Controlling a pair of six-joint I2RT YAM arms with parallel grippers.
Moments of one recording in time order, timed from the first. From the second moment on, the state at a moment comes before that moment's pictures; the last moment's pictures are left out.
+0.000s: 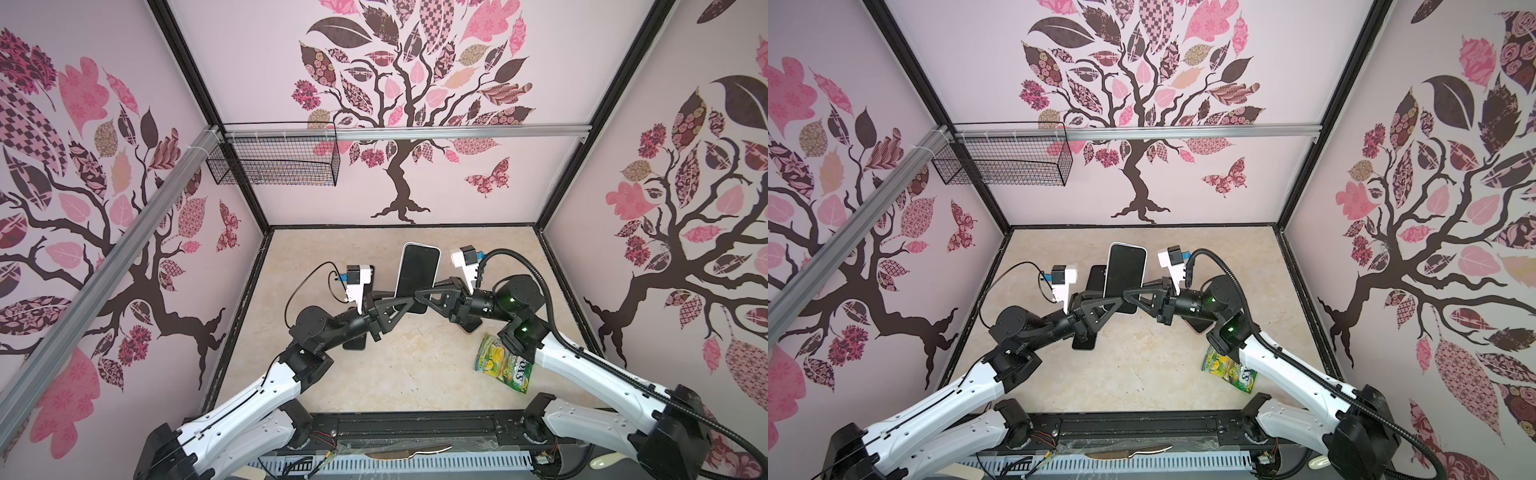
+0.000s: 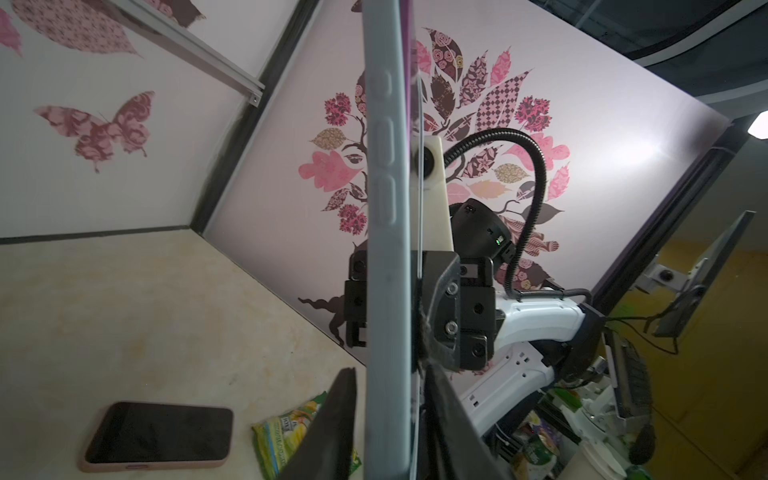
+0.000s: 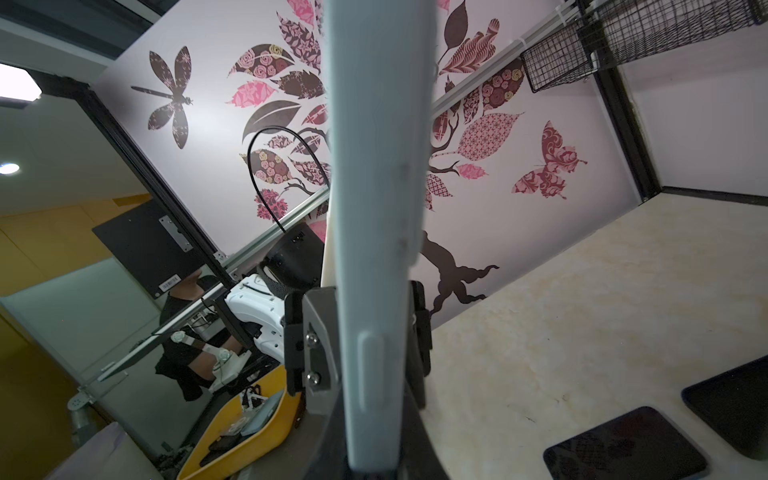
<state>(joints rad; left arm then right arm) -0.73 0.86 0.62 0.52 0.42 -0.66 0.67 1.05 0.79 0.52 -0.76 0.70</state>
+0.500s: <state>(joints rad) -0.73 0.78 0.82 0.20 0.39 -0.07 0.67 0.85 0.82 0.17 -0.54 0.25</state>
